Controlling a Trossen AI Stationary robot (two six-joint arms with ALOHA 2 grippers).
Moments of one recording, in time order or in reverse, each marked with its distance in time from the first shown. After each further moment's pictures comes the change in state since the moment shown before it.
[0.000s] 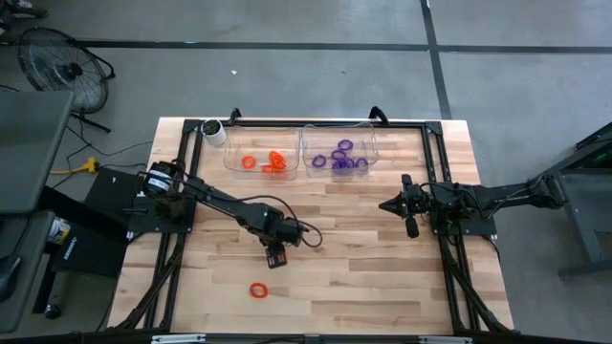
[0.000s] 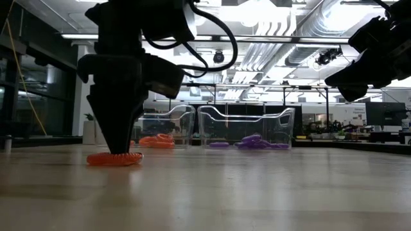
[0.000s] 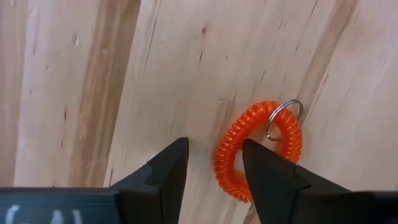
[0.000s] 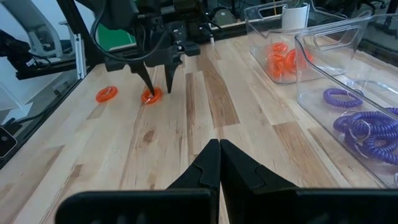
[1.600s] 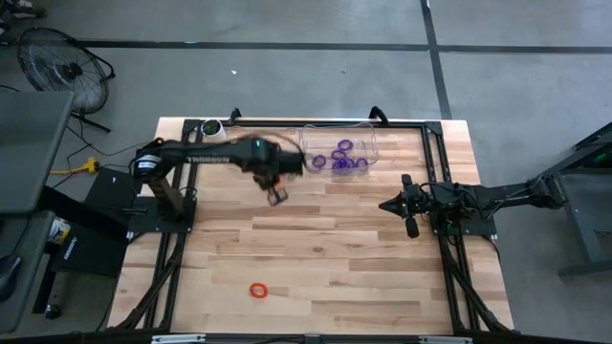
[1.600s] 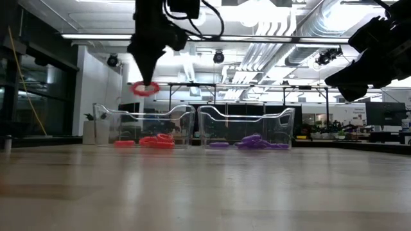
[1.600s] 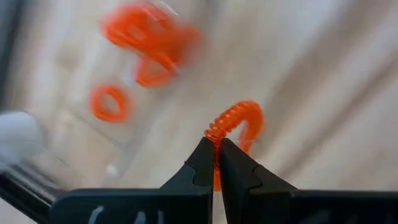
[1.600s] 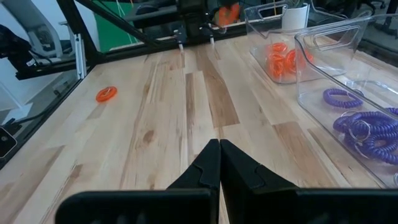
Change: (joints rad) left arm 0.362 -0.134 0.408 -0.655 -0.267 0.109; right arm 0.000 0.000 0.000 0.001 0.000 0.000
